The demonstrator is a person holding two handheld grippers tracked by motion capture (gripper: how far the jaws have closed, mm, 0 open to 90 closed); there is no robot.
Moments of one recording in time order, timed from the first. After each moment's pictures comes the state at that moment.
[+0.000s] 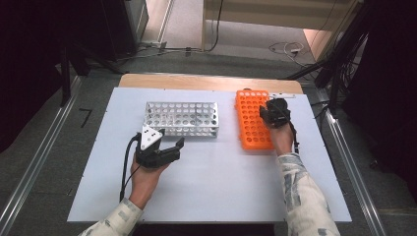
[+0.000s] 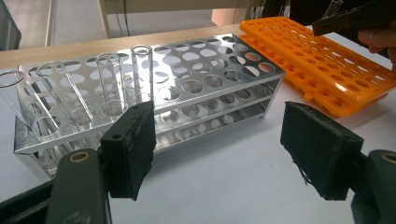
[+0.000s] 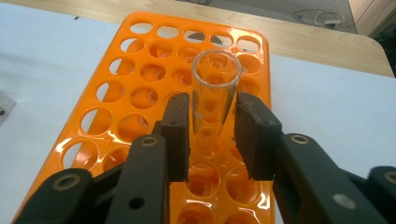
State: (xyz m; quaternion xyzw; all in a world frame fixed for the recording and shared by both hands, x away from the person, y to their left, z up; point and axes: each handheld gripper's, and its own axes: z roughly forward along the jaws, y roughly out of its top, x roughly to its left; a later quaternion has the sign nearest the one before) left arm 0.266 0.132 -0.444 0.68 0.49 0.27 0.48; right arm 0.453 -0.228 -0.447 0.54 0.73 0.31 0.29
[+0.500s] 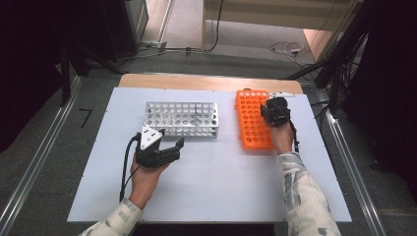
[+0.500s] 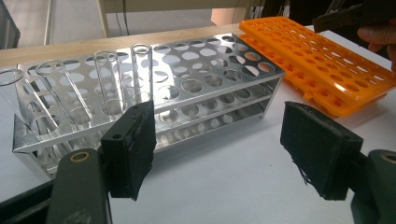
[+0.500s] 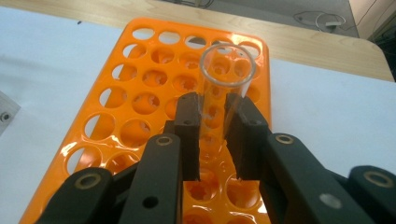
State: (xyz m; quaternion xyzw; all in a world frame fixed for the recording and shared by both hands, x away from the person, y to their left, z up) left arm 0.266 0.132 -0.444 0.68 0.49 0.27 0.48; right arm 0.452 -0.229 -0.441 0.53 0.73 0.32 0.29
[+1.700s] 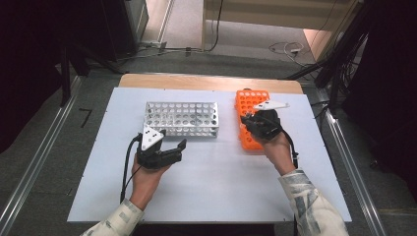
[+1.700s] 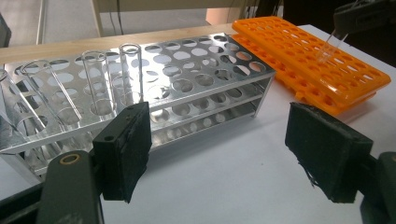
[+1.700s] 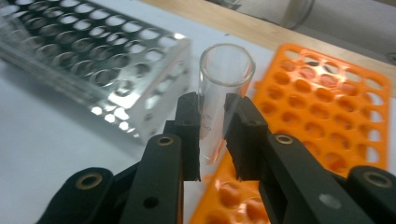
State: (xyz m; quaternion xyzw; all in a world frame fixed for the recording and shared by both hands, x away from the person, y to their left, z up) left arm 0.264 0.129 -0.443 0.68 0.48 0.26 0.48; right arm 0.369 -0.182 -0.405 0.40 0.81 0.38 0.22
